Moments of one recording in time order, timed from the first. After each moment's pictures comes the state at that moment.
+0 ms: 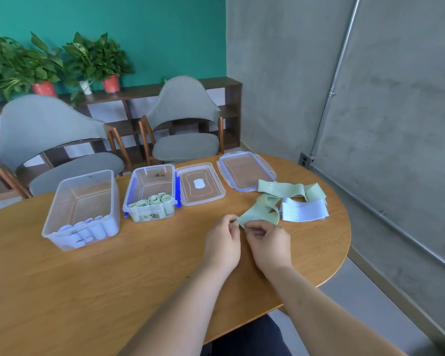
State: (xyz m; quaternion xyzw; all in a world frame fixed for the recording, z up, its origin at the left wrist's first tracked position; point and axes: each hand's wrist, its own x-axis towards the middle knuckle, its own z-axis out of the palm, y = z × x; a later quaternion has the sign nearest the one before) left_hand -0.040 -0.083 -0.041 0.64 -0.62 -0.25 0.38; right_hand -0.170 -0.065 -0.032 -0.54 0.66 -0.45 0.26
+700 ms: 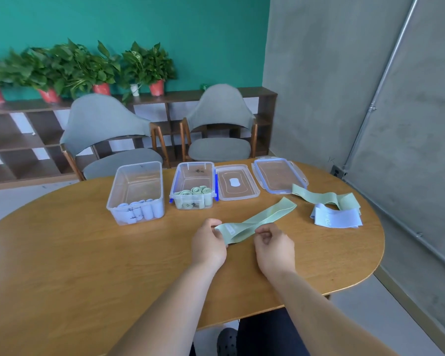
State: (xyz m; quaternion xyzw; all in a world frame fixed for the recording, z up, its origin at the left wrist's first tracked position) left_hand 0.058 -0.034 -0.027 0.74 -0.46 -0.28 0.41; right_hand -0.105 -0.026 -0.018 -0.57 0.65 -0.41 0.29
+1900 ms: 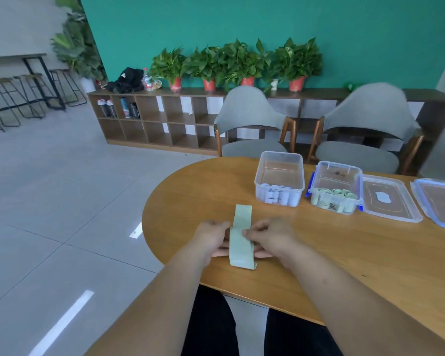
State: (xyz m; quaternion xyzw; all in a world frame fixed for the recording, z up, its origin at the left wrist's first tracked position) left_hand 0.302 0.137 0.018 0.71 -0.12 -0.43 0.55; right_hand 0.161 0.038 0.019 -0.64 0.45 -0.14 0.61
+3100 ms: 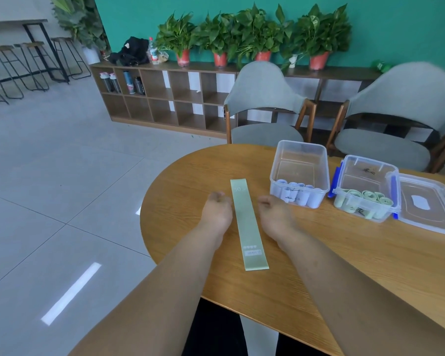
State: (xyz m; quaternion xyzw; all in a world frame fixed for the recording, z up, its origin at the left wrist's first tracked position) left_hand 0.355 0.073 -0.003 0.72 -0.09 -0.33 0.61; right_hand 0.236 -0.019 -0.004 -0.75 0.44 -0.17 0.46
